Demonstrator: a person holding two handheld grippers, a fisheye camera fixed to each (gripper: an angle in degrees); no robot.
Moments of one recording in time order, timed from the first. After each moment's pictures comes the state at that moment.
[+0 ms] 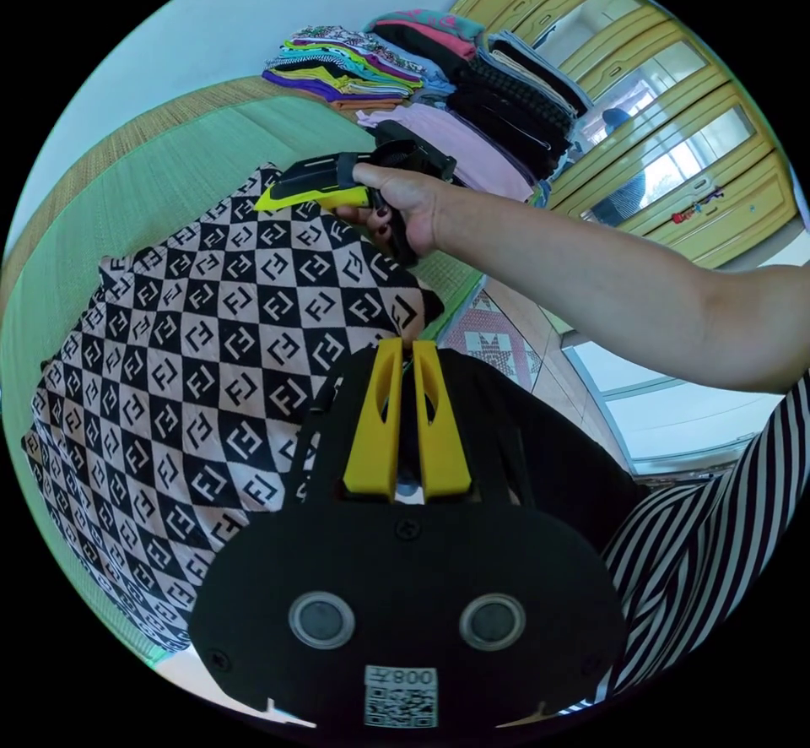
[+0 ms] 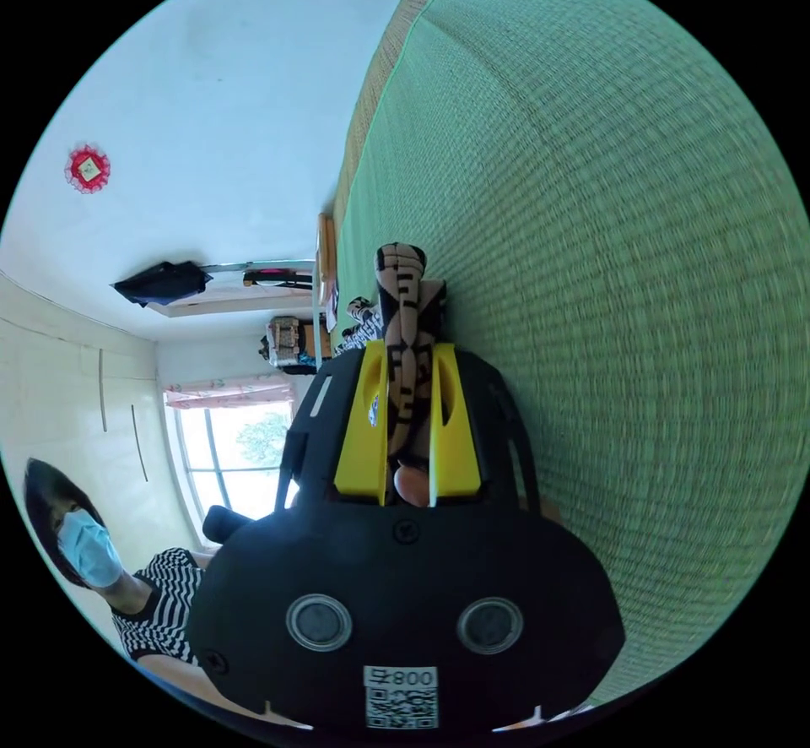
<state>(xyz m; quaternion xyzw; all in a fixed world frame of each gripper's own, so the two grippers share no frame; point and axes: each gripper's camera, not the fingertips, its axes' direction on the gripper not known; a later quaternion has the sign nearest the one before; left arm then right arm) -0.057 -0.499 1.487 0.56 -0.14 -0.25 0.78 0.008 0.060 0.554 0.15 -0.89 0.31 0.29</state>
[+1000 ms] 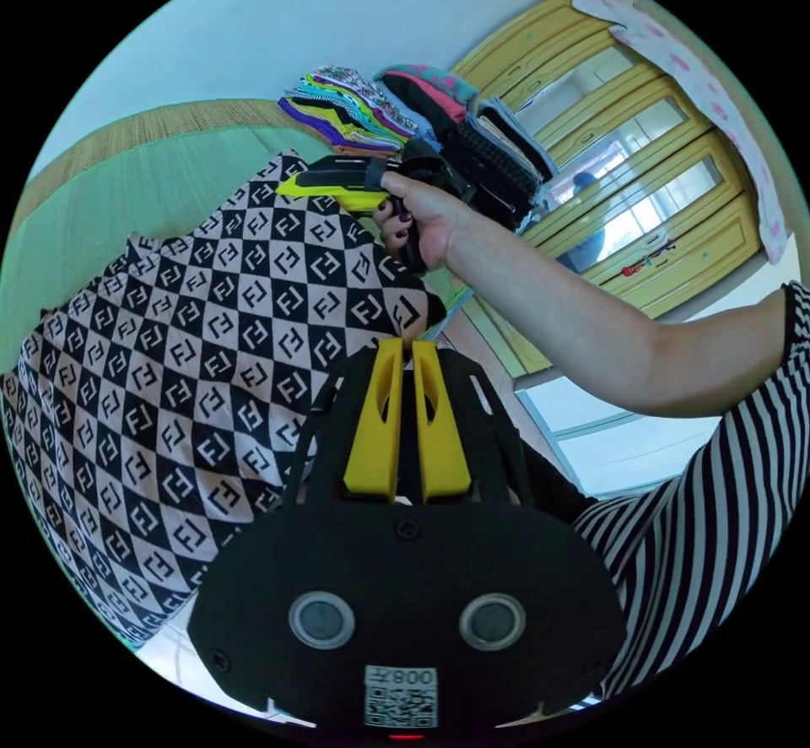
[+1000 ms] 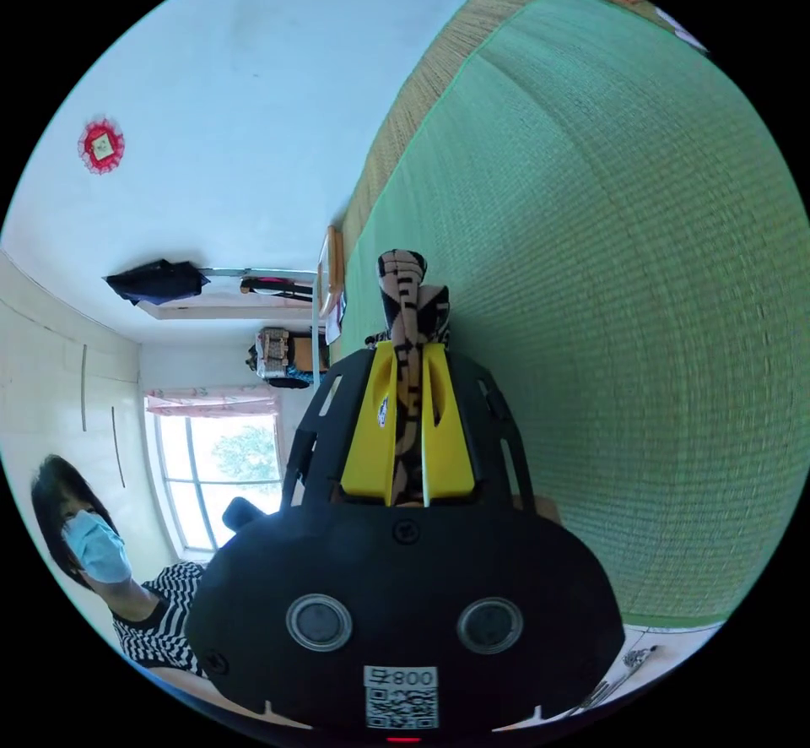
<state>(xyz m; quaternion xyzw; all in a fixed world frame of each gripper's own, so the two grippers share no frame) 0.133 -0.264 1.379 0.65 -0.07 -0.22 0.72 0.103 0.033 0.439 0.17 -0.86 0.35 0.33</state>
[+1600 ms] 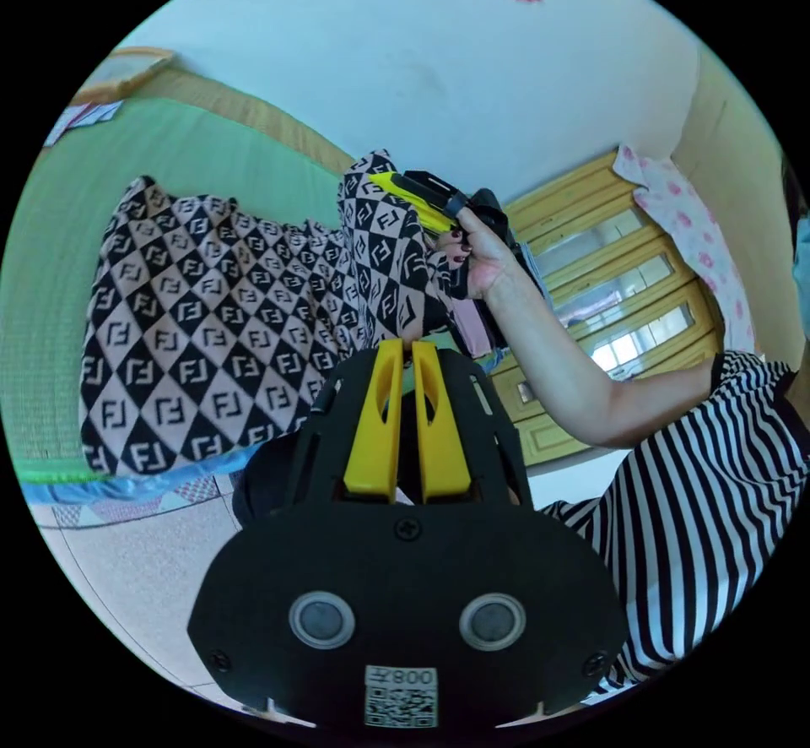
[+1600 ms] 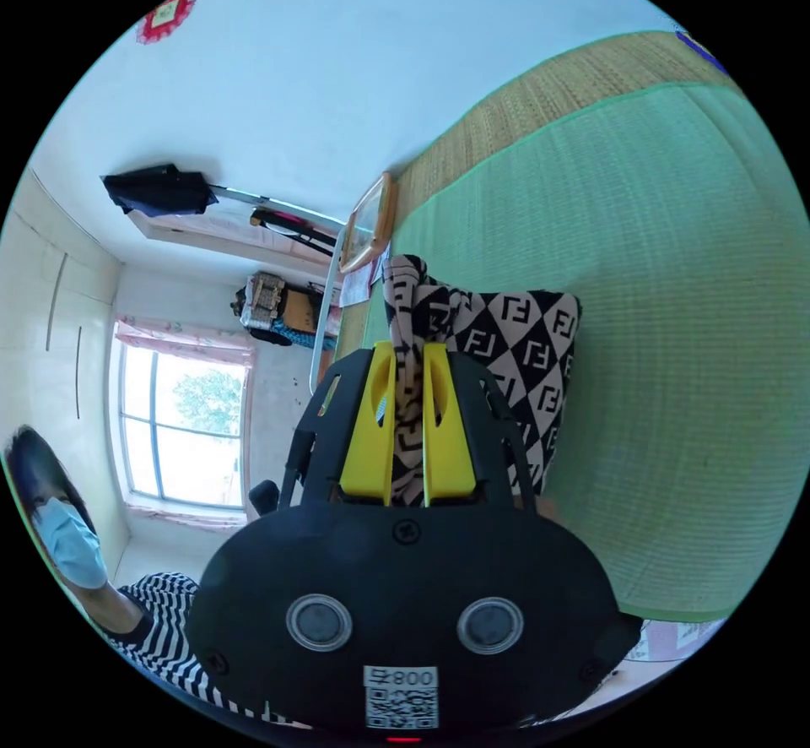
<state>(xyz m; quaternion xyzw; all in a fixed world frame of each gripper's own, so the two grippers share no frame) 0.314 0.093 1.403 0.78 0.03 -0.29 0.55 0.189 -0.087 0.157 0.24 -0.84 0.28 0.41</state>
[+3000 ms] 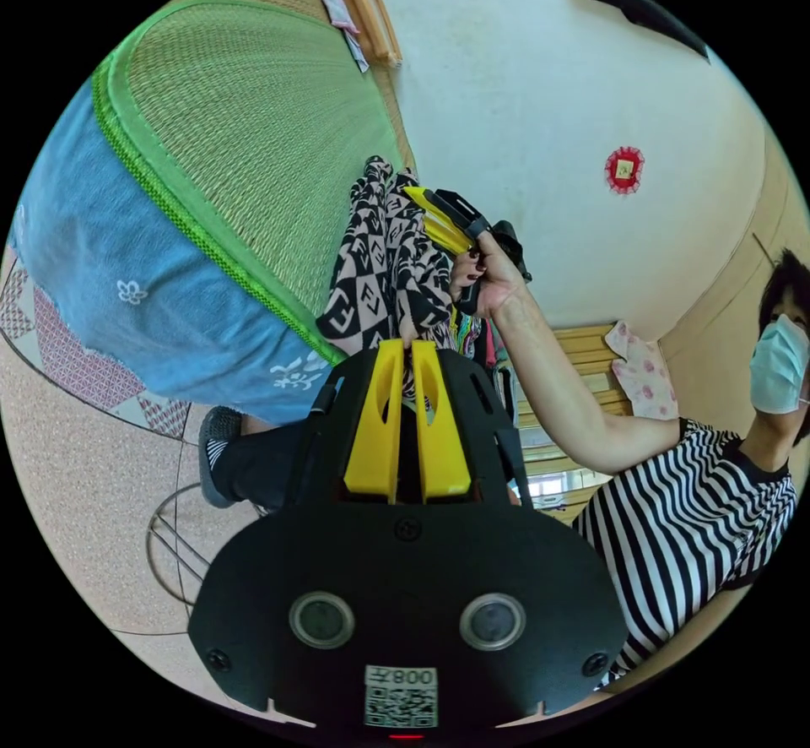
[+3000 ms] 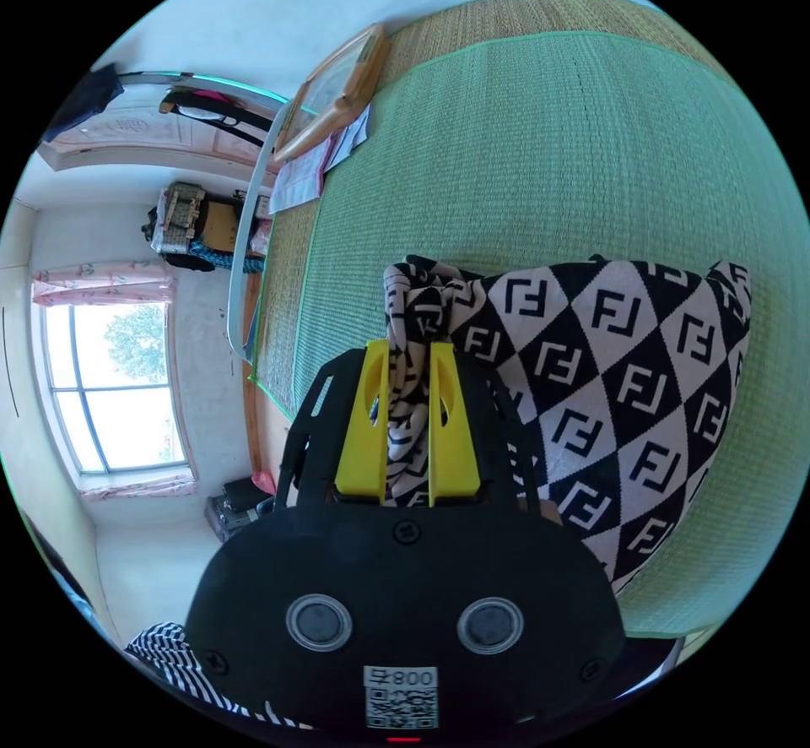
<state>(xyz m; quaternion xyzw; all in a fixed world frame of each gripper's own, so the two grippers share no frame) 0.609 0.532 1.418 0.85 0.21 -0.35 0.33 0.148 -0.381 -0.160 0.15 -0.80 0.17 0.55</state>
